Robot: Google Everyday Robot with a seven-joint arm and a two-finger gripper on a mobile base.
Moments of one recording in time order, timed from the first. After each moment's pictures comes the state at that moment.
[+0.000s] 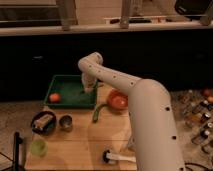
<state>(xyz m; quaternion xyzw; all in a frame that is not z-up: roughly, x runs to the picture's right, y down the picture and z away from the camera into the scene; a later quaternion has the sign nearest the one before) -0.106 0.013 0.914 -0.26 -0.14 -0.12 0.95</state>
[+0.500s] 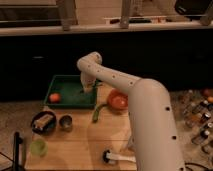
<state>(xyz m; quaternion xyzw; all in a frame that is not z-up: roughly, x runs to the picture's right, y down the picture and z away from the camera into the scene) -0.115 0.008 0.909 -0.25 -0.14 -0.12 0.95</state>
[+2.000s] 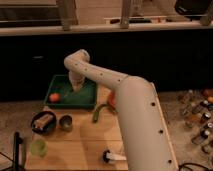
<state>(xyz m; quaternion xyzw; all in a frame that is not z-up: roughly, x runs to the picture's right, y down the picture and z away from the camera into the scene) -0.178 -0.001 0.901 -0.24 -0.16 -0.19 0.94</state>
